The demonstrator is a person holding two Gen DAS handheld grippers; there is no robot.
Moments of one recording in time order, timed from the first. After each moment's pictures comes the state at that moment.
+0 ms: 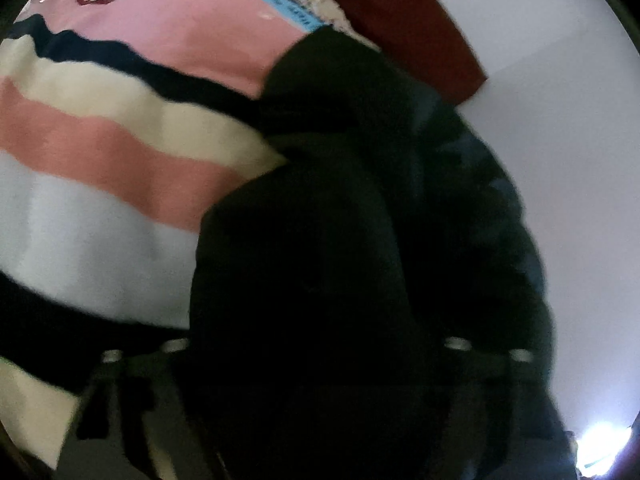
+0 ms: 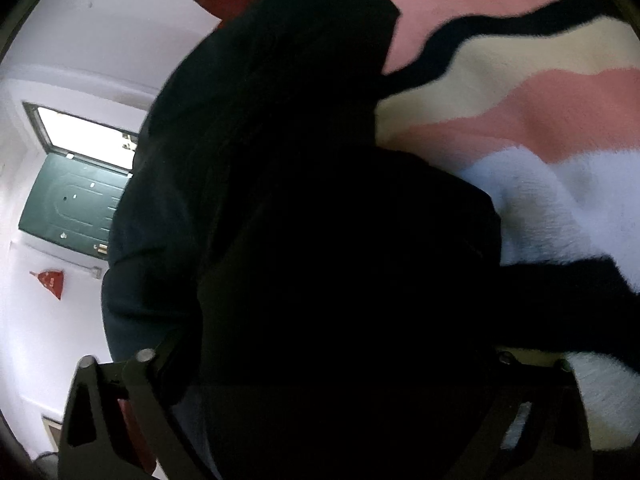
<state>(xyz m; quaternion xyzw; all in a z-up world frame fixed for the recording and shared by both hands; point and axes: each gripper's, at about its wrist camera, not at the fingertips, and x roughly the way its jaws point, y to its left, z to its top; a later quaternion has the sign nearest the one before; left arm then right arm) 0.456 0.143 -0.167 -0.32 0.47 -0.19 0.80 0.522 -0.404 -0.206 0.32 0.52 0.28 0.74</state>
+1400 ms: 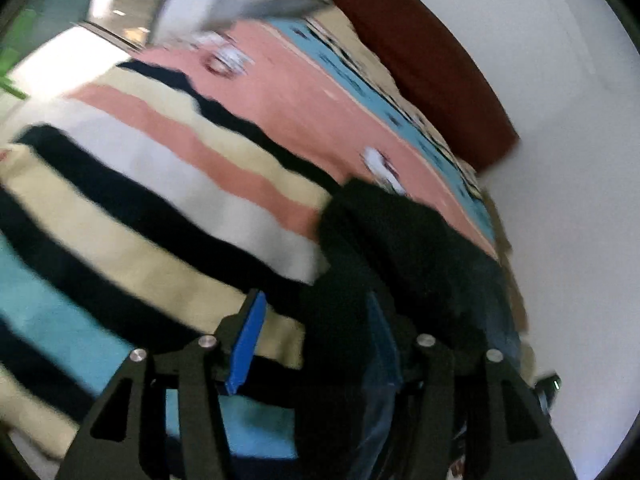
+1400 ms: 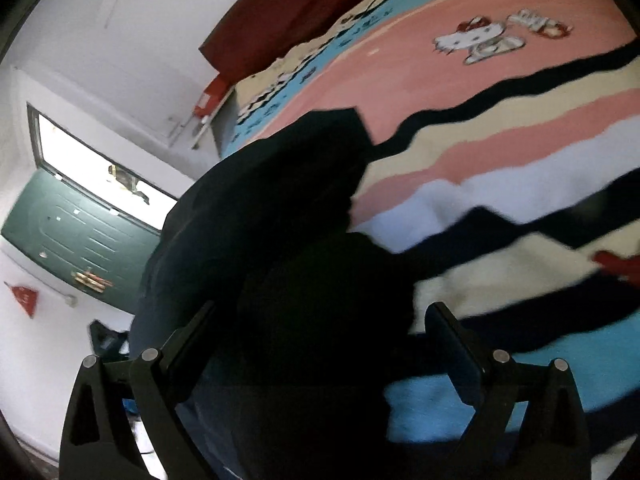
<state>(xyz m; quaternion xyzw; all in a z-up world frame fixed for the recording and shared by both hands) 0.337 0.240 -0.074 -0.34 0.42 -0.04 0.84 0.429 -0.435 -0.121 0.30 0.45 0.18 0.82</state>
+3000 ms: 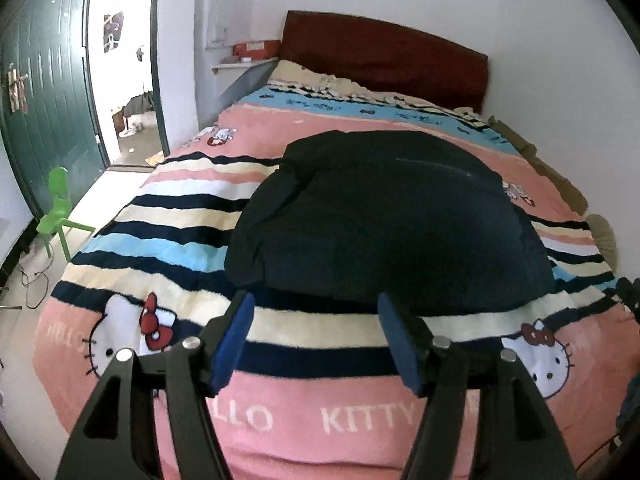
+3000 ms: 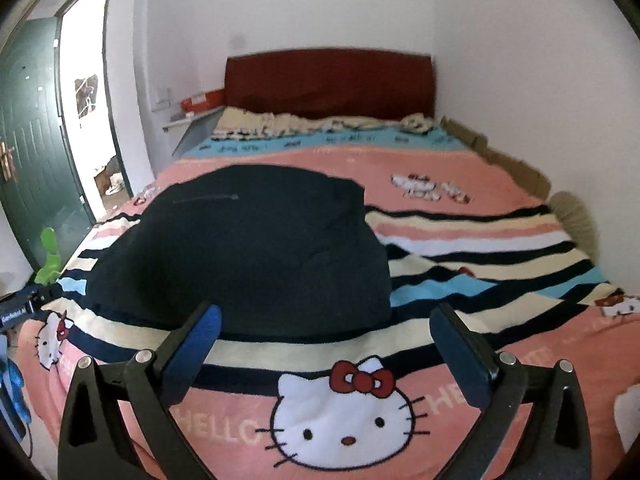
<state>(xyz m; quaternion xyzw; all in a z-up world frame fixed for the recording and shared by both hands) 0.106 0.044 0.007 -0.06 0.37 0.03 0.93 0.150 -0.311 0.012 0.00 0.30 0.00 0.95</state>
